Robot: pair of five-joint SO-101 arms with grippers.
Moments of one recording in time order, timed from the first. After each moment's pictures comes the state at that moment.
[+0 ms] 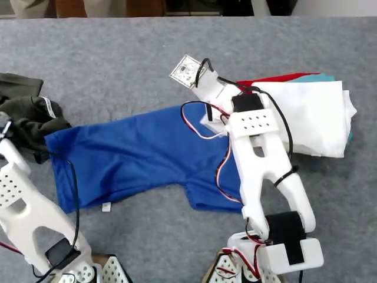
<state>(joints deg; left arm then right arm) -43.3 47.3 -55.5 100.2 10.1 -13.4 -7.6 20.4 59.5 35.2</state>
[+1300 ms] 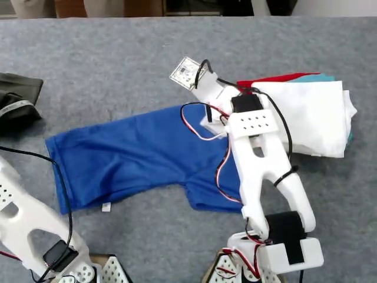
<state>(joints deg) -50.2 52.7 -92.0 97.2 16.5 -13.4 -7.6 21.1 59.5 35.2</state>
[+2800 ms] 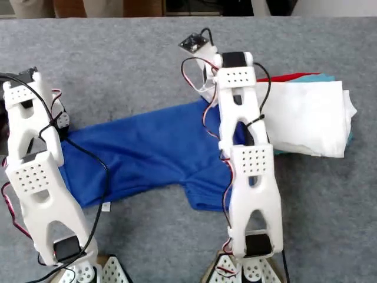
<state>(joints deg) -25.2 46.9 -35.1 85.9 -1.2 -9.9 62.7 -71.3 92.1 27.6</state>
